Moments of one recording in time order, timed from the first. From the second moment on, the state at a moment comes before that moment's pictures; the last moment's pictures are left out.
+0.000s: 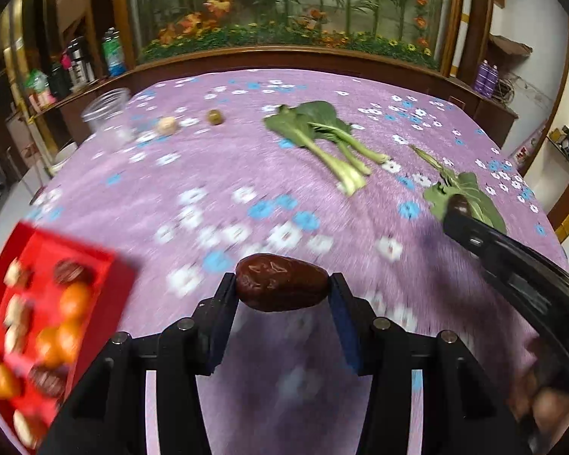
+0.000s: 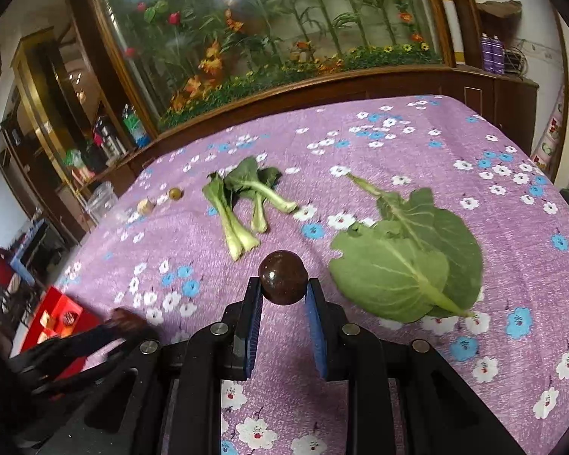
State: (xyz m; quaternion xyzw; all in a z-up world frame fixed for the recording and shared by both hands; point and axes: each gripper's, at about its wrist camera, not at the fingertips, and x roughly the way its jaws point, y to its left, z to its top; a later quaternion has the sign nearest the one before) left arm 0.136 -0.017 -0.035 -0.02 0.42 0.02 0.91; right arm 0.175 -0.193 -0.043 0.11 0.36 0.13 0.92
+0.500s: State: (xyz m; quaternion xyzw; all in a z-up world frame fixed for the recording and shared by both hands) left arm 0.048 0.034 -0.016 -0.06 0.42 0.03 0.90; right arm 0.097 -0.137 -0.027 0.02 0.40 0.15 0.91
